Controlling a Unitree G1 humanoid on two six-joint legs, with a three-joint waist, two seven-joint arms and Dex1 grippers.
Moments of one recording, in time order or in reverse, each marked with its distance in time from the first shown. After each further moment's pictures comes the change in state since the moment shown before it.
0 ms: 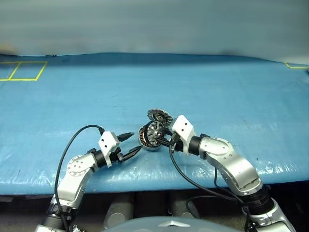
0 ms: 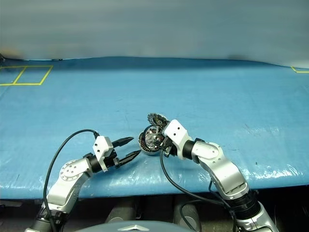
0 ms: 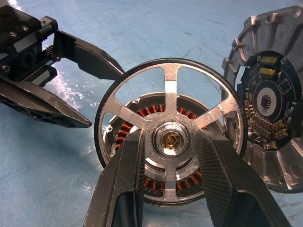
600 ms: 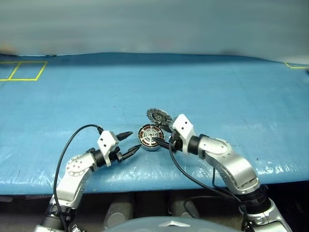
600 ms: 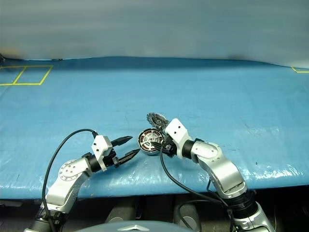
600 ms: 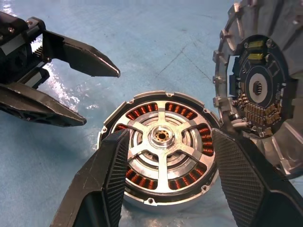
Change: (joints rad) left arm 0.001 -0.001 0.001 -0.011 0.000 0.006 0.020; right arm 0.000 0.039 -0.031 0.021 0.028 0.032 -0.017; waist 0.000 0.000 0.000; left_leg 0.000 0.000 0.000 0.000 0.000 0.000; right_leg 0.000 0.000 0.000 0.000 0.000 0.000
